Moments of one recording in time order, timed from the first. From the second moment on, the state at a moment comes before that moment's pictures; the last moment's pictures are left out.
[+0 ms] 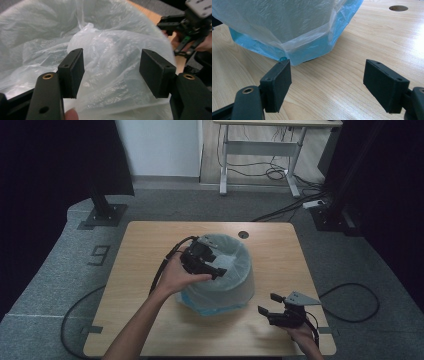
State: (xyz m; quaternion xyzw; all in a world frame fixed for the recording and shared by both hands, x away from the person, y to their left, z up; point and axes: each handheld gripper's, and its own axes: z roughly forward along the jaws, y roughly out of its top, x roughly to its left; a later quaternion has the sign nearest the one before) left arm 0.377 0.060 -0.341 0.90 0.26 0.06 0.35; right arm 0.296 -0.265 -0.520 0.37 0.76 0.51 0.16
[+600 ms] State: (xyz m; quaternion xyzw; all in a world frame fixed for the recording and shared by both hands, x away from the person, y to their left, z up) left arm 0.396 0.038 -0.367 0.92 0.28 0.03 0.27; right arm 0.296 -0.265 -0.520 0.37 0.76 0.51 0.16
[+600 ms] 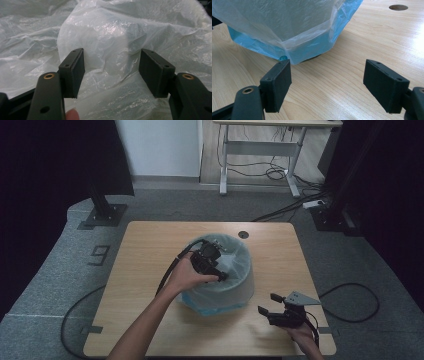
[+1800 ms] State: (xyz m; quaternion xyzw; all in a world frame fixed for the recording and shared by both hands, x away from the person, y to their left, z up) left arm 0.365 0.112 -0.331 0.88 0.30 0.09 0.35; right arm 0.296 -0.269 -0.519 0.38 0.76 0.51 0.16
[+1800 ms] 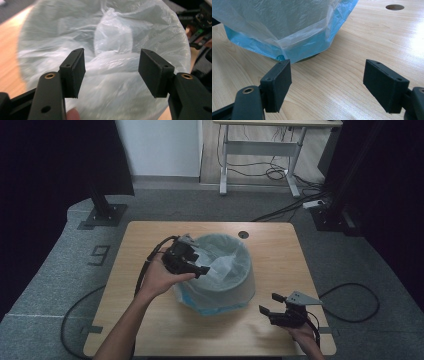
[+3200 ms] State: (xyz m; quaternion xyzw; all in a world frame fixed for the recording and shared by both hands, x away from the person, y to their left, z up) left arm 0.303 0.236 -0.422 0.81 0.38 0.12 0.42; right arm 0.301 -0.295 -0.527 0.42 0.74 0.51 0.17
